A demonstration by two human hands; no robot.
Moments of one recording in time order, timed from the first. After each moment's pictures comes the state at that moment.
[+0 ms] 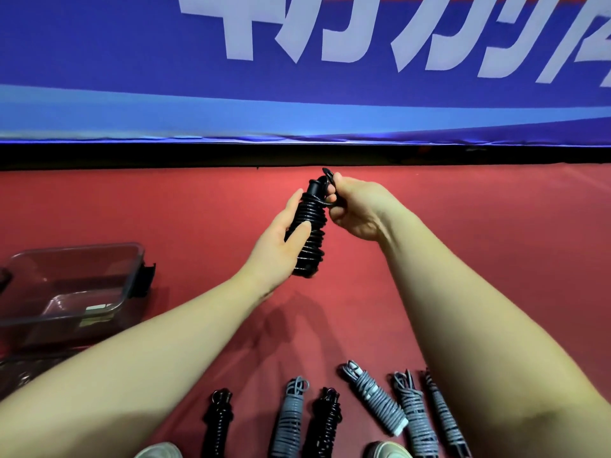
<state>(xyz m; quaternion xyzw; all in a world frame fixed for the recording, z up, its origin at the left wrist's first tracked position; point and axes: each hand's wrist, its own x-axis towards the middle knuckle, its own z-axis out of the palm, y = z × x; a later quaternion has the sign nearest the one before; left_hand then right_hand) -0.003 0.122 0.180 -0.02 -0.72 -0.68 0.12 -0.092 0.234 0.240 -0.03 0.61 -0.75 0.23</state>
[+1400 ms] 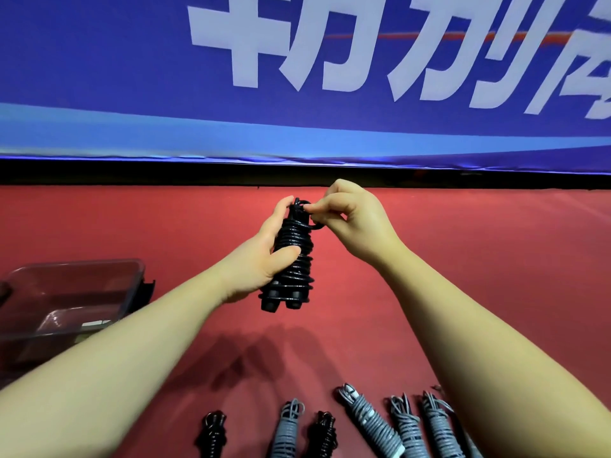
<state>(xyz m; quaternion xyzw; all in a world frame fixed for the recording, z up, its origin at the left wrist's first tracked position) 0.013 0.088 0.217 -0.07 -0.83 -0.55 0.01 -0.066 0.248 0.253 -0.41 0.80 -0.40 -0.16</state>
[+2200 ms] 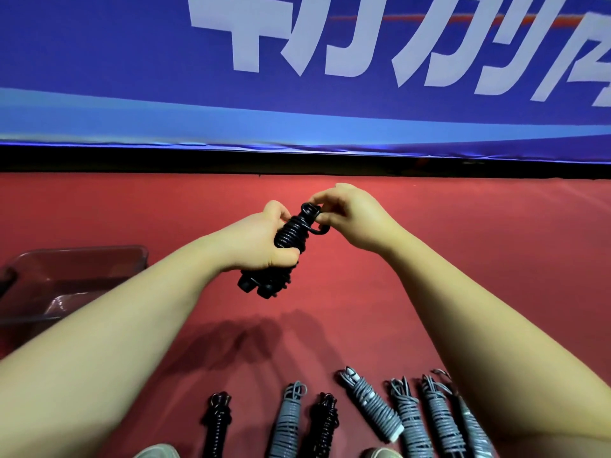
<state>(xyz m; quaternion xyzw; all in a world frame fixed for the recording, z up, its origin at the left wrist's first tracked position) 0.013 0.078 0.236 -0.02 -0.92 -0.37 -0.07 -0.070 0.247 0.248 -0.37 0.88 -0.30 -0.02</state>
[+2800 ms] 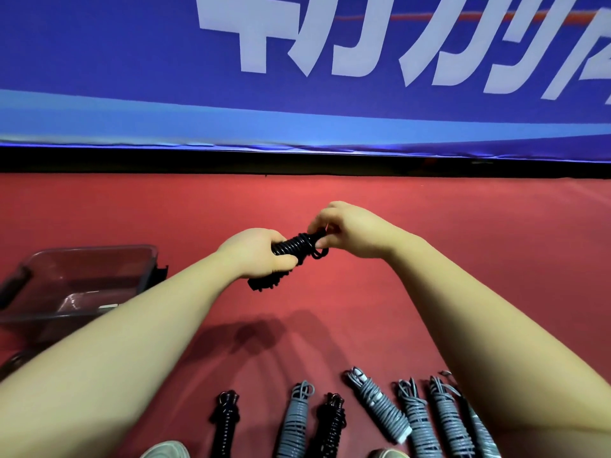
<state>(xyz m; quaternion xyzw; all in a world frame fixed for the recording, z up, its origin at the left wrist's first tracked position) 0.005 0.066 0.204 0.06 -0.92 -0.37 -0.10 -0.072 0.240 0.239 -0.40 0.90 -0.17 0.07</state>
